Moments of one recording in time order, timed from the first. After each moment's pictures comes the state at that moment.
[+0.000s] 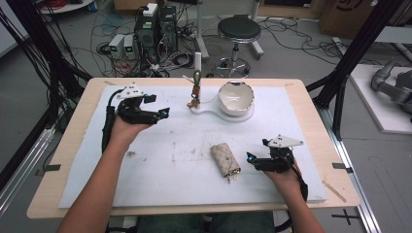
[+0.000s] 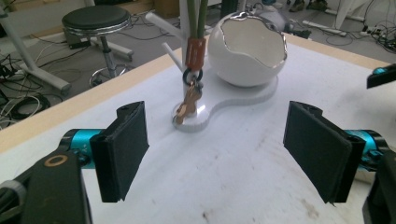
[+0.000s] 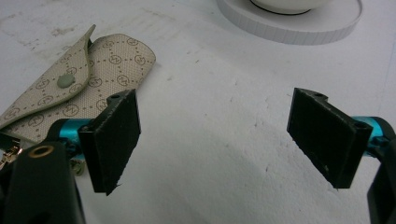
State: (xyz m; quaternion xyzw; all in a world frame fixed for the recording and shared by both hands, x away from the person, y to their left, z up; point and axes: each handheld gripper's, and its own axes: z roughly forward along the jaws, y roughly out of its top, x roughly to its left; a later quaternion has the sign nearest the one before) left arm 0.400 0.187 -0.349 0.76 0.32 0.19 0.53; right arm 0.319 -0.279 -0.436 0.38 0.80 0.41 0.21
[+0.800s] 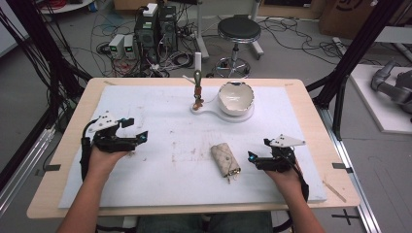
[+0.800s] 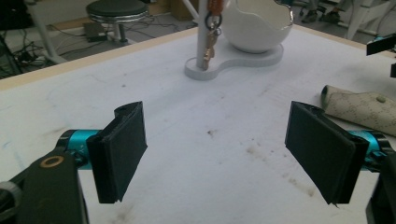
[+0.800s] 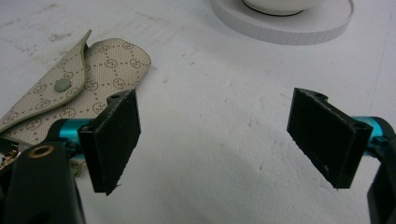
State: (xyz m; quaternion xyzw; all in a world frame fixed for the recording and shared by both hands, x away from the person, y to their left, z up) left arm 0.341 0.243 -0.398 0.74 0.34 0.20 0.54; right arm 0.319 -0.282 -0.434 0.39 0.79 0.41 0.21
